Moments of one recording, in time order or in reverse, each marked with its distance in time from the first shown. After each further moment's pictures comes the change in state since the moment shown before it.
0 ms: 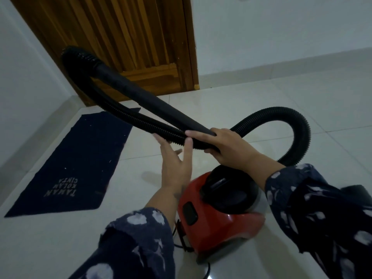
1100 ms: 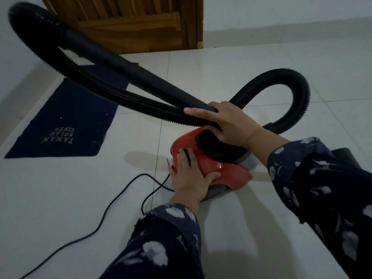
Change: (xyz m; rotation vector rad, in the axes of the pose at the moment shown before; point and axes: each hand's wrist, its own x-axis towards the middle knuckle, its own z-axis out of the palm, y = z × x) left_hand -0.127 -0.071 0.029 0.906 -0.486 -0.279; right_hand -0.054 -0.041 0.003 -0.033 -0.050 -0.136
